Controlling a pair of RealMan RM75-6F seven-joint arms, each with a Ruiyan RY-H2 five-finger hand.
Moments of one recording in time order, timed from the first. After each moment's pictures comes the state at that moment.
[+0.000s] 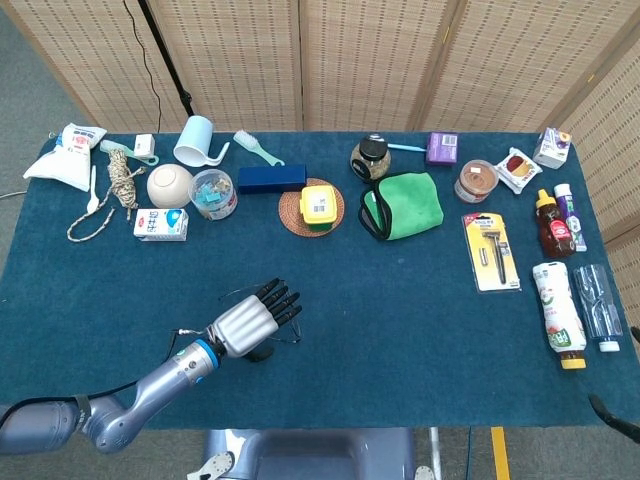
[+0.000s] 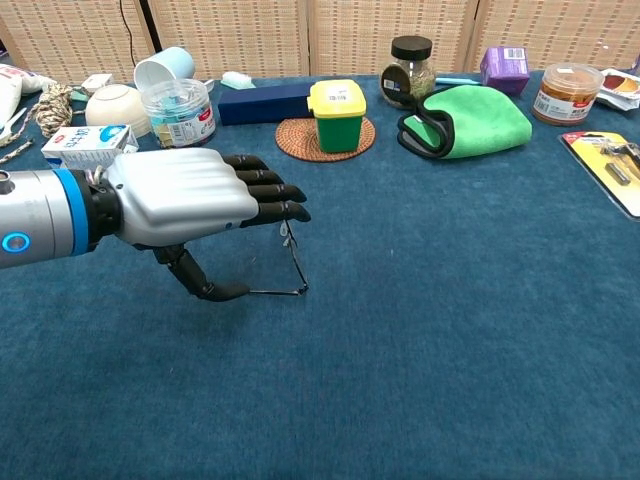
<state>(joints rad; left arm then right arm) -0.84 -1.46 -0.04 -1.71 1.24 0.80 0.87 -0.16 -0.96 0.04 -1.86 -1.47 1.65 0.05</state>
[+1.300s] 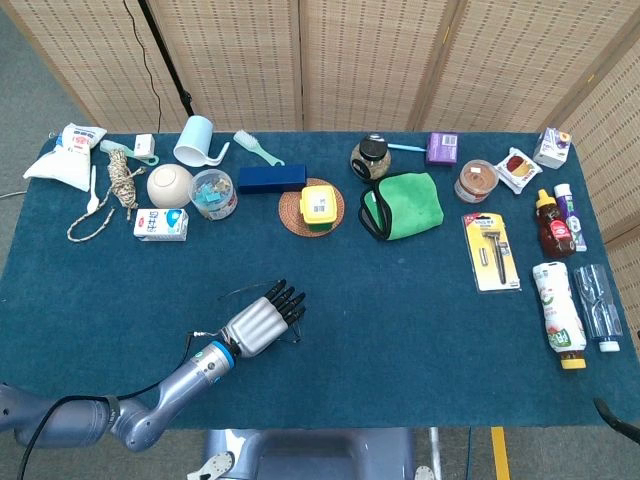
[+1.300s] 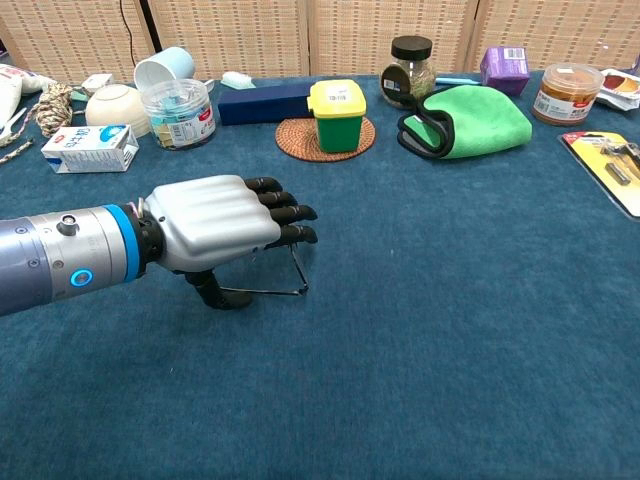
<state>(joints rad) -0.89 -1.61 0.01 -1.57 1.14 0.88 0.93 -0.17 -0.96 0.04 -1.85 -1.46 1.66 0.07</state>
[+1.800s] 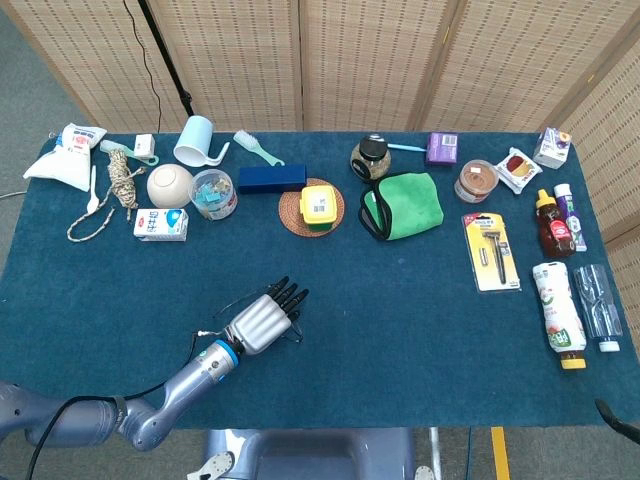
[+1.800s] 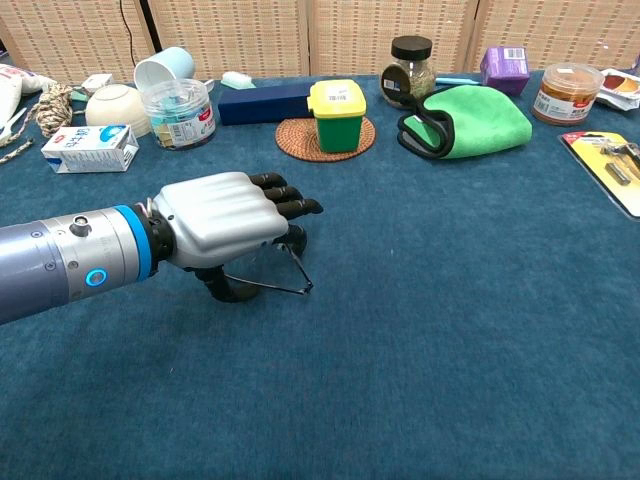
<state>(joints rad) -0.88 -1.65 0.01 -1.53 1.15 0.91 0.89 -0.18 -0.96 0.03 -1.85 -1.45 1.65 0.07</state>
